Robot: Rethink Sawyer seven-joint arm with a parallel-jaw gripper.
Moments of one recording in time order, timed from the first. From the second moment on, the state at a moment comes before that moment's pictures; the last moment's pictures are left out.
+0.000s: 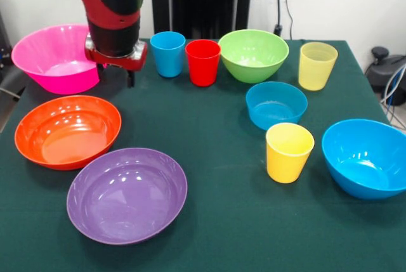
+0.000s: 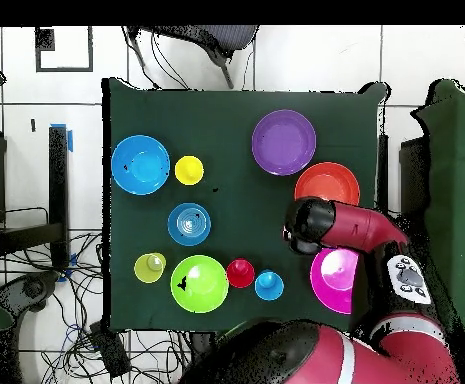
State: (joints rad) arm -0.48 -0.44 -0.06 1.53 -0.29 0.71 1.66
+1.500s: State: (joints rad) arm -0.50 -0.56 -0.11 1.58 -0.26 0.74 1.66
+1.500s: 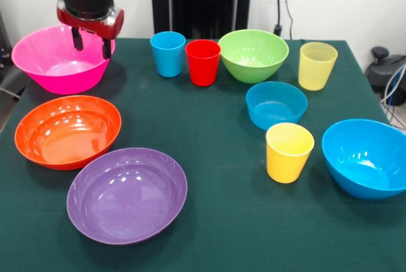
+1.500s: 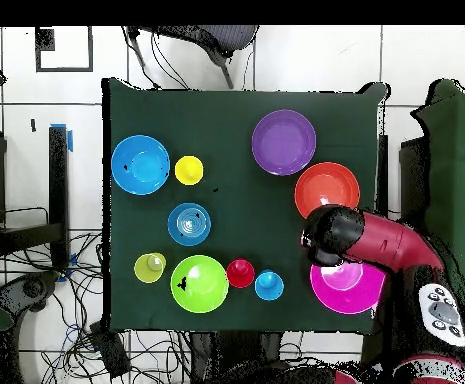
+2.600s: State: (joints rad) arm -0.54 -0.40 -0.11 1.55 -0.26 0.70 1.66
